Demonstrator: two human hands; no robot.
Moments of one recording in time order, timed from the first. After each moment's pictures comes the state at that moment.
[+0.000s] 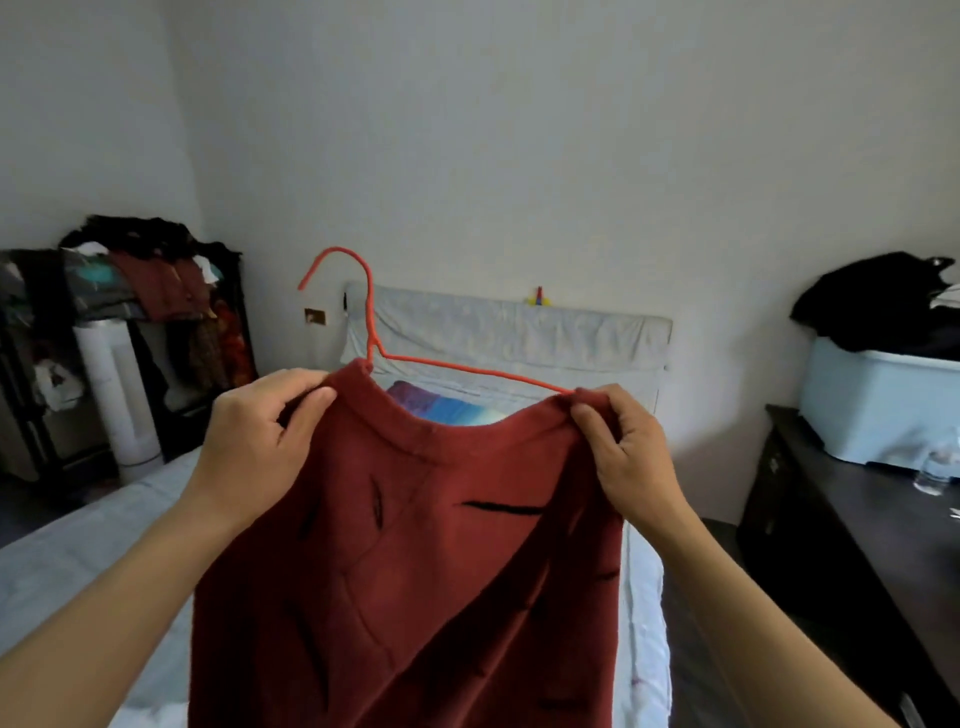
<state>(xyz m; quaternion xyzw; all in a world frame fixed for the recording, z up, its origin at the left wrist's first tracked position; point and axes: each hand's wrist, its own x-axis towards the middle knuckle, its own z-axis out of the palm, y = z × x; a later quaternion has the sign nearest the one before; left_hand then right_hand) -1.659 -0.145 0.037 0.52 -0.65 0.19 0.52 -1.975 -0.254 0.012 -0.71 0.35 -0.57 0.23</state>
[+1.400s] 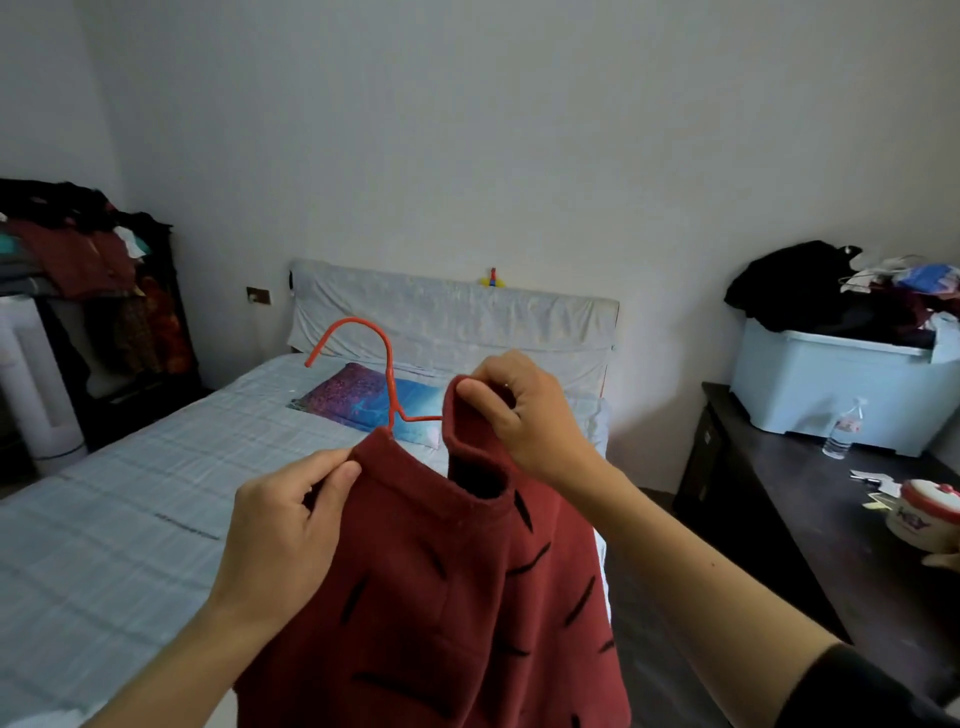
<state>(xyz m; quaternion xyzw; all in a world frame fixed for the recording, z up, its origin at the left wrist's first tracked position) -1.756 -0.115 -0.023 0.57 -0.61 0.07 0.55 -1.956 -0.242 0.032 -0.82 0.30 -0.47 0.14</state>
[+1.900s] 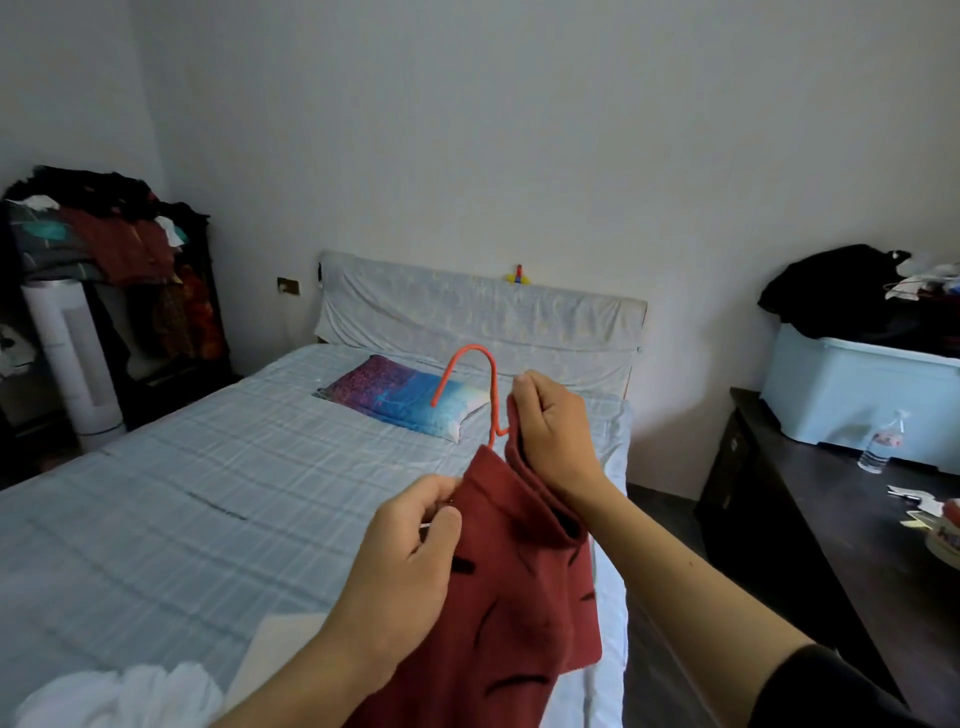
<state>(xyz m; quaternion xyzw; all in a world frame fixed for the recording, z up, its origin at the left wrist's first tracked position) -1.821 -0.093 -0.027 0.51 -0.54 -0.32 0.59 -1.941 -0.253 0.000 -0.74 0.38 -0.53 0.16</state>
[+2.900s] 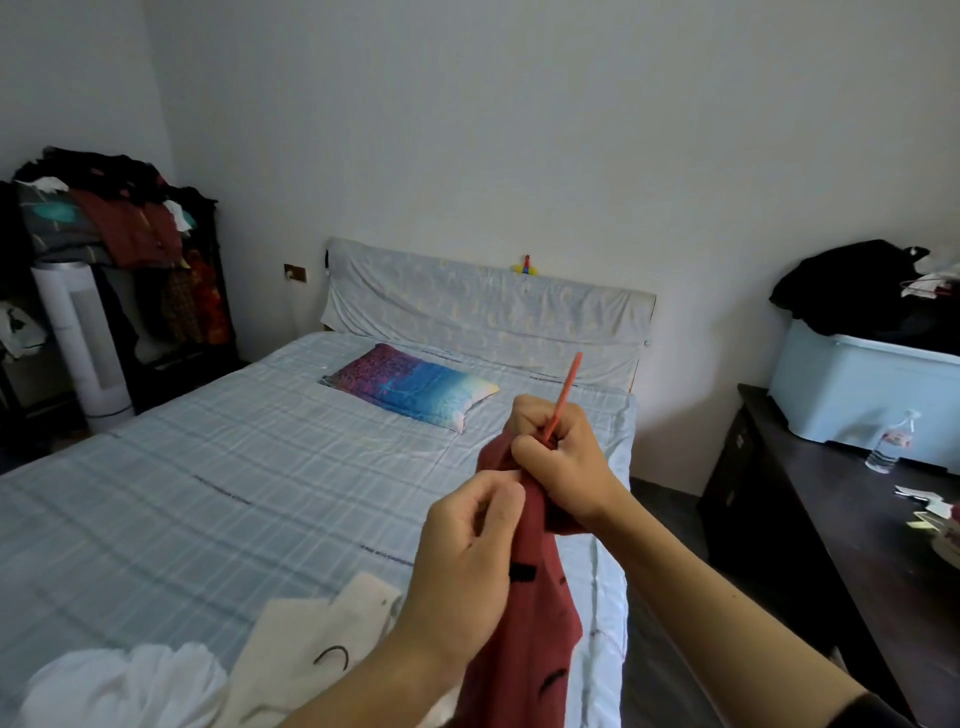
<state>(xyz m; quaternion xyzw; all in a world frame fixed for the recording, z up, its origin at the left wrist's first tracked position) -1.860 -0.098 -0.027 0.46 -0.51 -0.35 0.63 -1.955 -0.216 -0.001 -0.77 0.23 -0.46 0.39</state>
